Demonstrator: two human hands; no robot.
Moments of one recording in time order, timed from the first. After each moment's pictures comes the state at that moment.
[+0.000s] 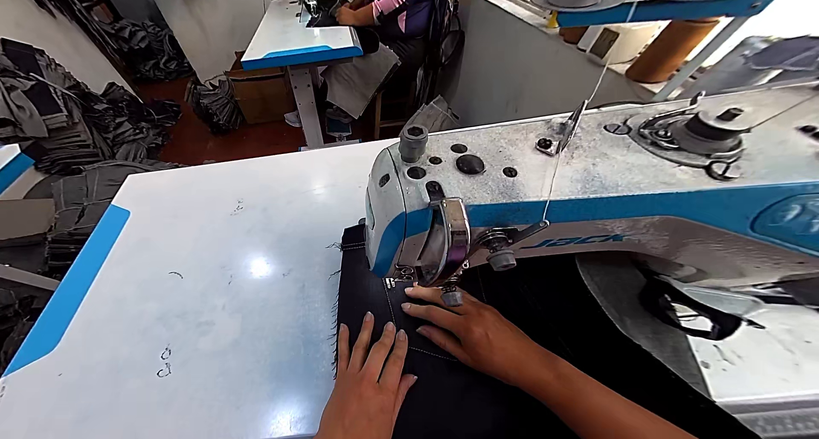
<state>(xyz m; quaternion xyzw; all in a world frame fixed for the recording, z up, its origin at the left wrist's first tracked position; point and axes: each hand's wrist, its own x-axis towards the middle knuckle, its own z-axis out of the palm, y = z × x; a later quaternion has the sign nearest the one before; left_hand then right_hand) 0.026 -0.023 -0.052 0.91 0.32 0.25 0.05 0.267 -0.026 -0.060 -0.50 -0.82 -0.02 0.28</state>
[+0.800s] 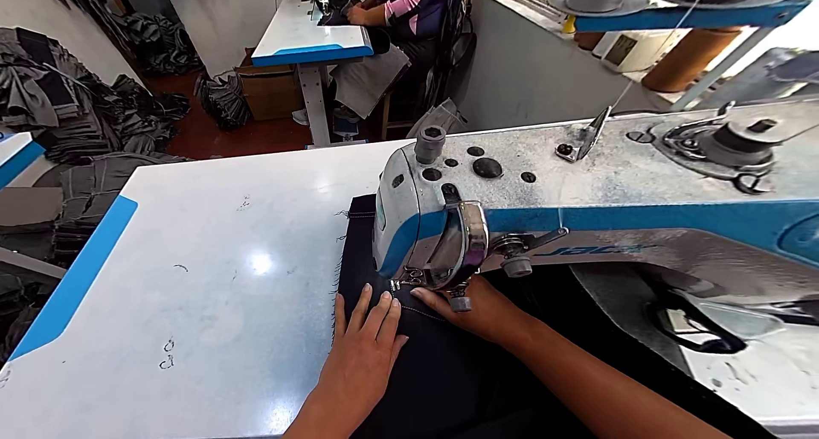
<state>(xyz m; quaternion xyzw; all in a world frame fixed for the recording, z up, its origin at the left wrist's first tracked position) 0.039 0.016 -0.051 0.91 0.33 0.23 0.02 0.272 0.012 -0.043 -0.55 -0.79 -0.02 0.25</state>
